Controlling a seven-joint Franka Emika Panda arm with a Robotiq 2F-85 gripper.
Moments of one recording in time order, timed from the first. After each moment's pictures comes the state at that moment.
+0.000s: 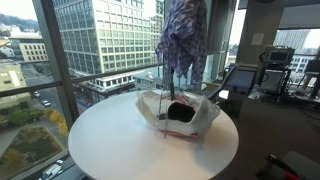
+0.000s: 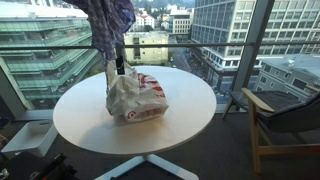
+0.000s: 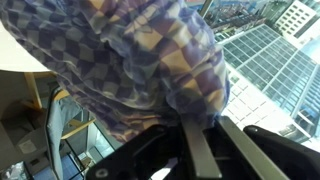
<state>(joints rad) -0.16 -0.71 0.46 -2.32 -0.34 2.63 1.57</state>
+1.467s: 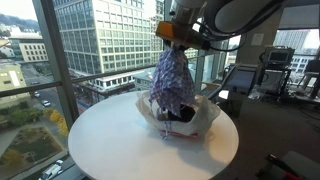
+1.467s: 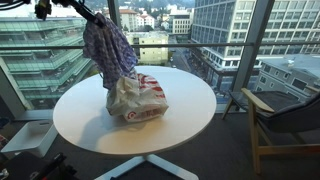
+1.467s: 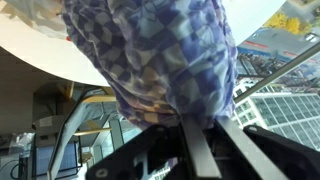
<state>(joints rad) -0.32 -0.38 0.74 -2.31 -0.62 2.56 1.64</state>
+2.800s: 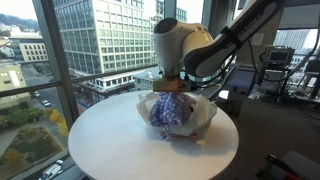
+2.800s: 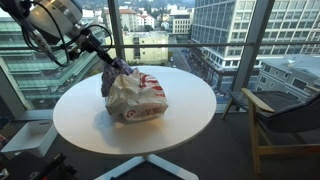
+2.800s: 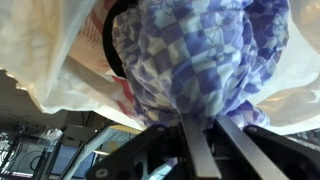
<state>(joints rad) 0.14 0.17 0.32 -2.16 -1.00 2.33 1.78</state>
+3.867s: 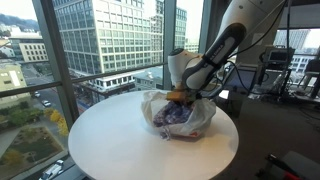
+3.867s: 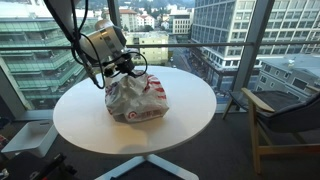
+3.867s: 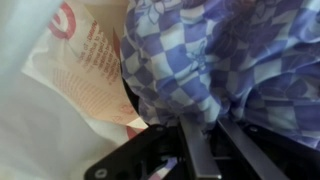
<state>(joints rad) 0.13 0.44 0.07 -2.03 -0.69 2.45 1.49</state>
